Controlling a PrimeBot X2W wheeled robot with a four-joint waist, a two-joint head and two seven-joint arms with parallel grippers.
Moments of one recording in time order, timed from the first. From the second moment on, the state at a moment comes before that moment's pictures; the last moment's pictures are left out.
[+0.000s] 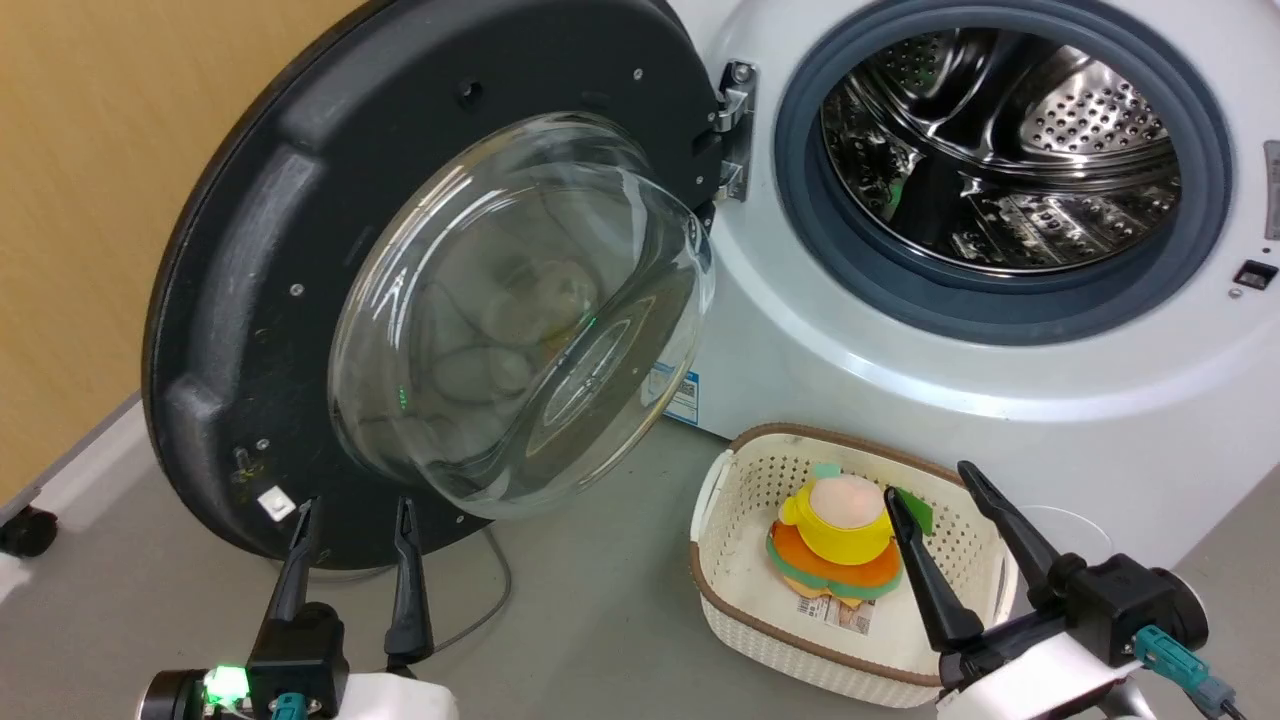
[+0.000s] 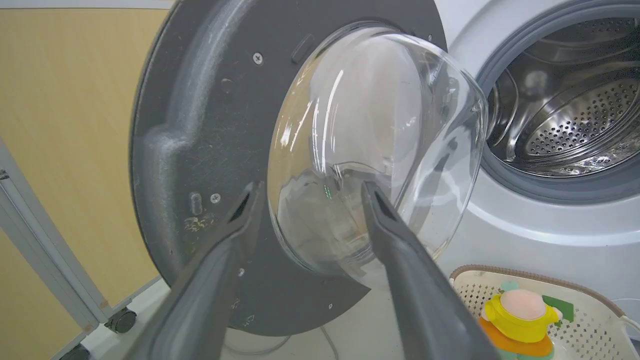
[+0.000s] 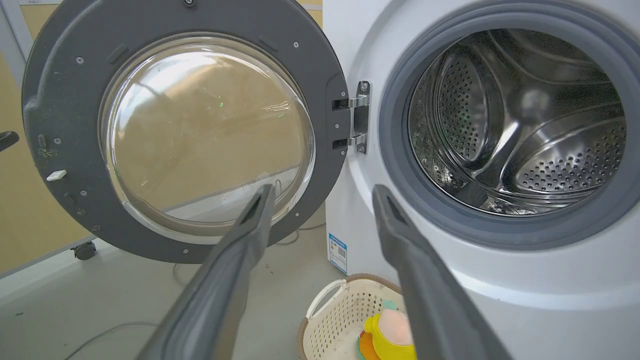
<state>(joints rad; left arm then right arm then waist) 0.08 0.09 -0.07 -0.07 0.00 0.17 -0.18 -0.03 -0.12 0.15 0.05 0.15 0.13 -0.18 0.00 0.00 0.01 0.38</state>
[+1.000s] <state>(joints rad) 0.09 0.12 -0.11 -0.09 -0.01 0.21 -0.24 -0.03 -0.14 0.20 0.05 0.20 0.13 -0.24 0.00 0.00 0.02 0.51</state>
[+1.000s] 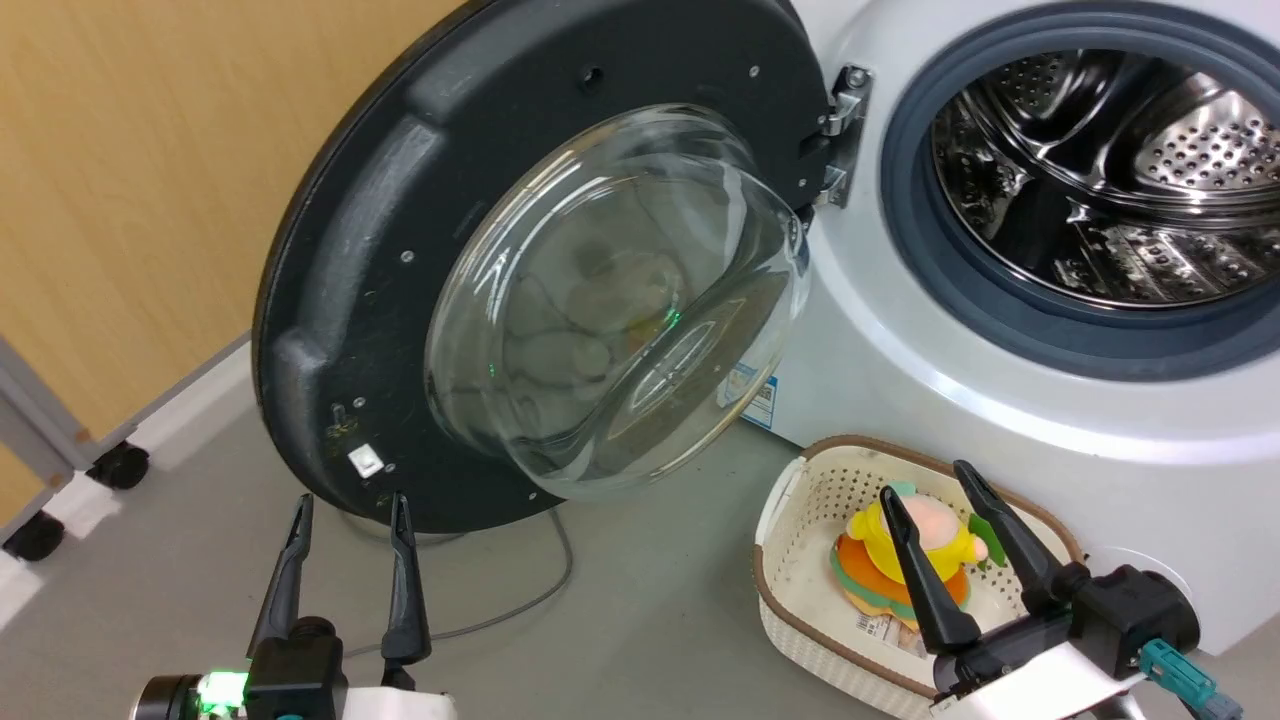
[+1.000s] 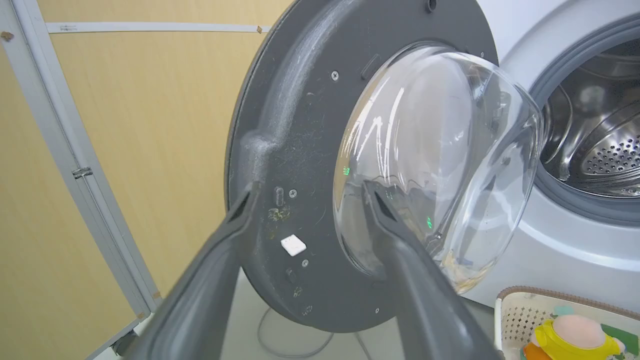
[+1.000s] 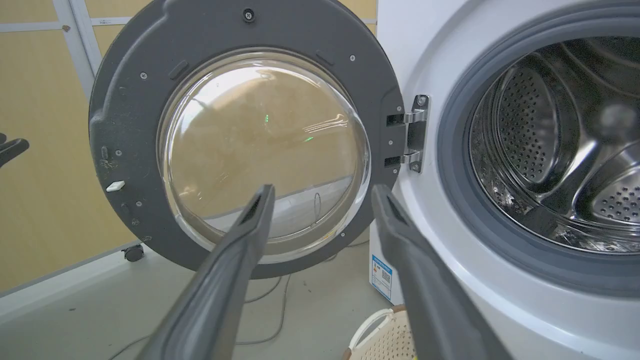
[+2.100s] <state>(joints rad) -0.29 0.25 0.19 0.02 -0.52 0.04 -0.09 0.00 -0.17 0.15 0.01 0.19 0.13 -0.26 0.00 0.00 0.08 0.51</state>
